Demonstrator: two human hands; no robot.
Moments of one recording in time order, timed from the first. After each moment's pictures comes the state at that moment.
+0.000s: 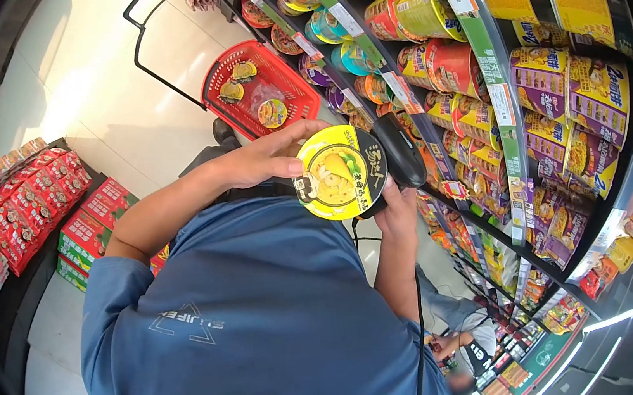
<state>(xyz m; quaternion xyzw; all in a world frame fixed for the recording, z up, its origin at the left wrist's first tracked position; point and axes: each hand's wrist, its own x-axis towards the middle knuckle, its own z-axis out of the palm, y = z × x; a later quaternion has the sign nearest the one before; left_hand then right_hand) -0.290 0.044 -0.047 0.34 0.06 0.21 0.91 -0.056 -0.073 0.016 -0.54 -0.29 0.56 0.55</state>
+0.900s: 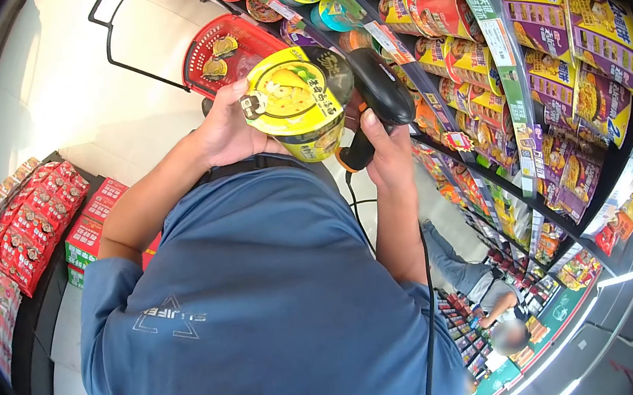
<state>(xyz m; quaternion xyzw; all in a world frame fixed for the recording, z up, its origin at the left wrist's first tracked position) -0.291 0.040 -0.050 0.08 0.08 0.17 0.98 -0.076 -0.047 0.030 -0.60 -0.29 0.53 0.53</state>
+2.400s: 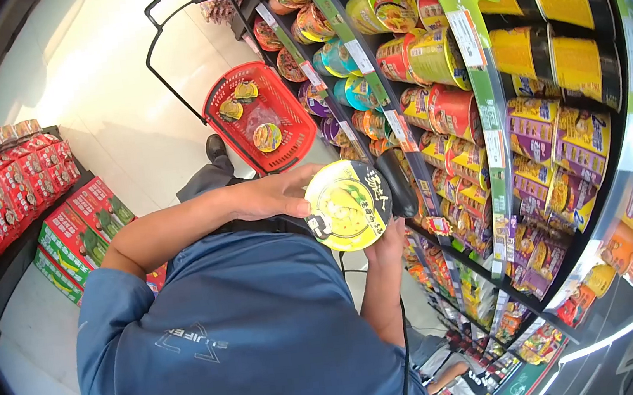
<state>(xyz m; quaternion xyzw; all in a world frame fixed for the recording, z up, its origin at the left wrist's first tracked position) -0.297 0.016 -0.065 0.25 0.05 0.18 0.95 -0.068 -0.075 0.007 -0.53 -0.20 0.59 0.58</state>
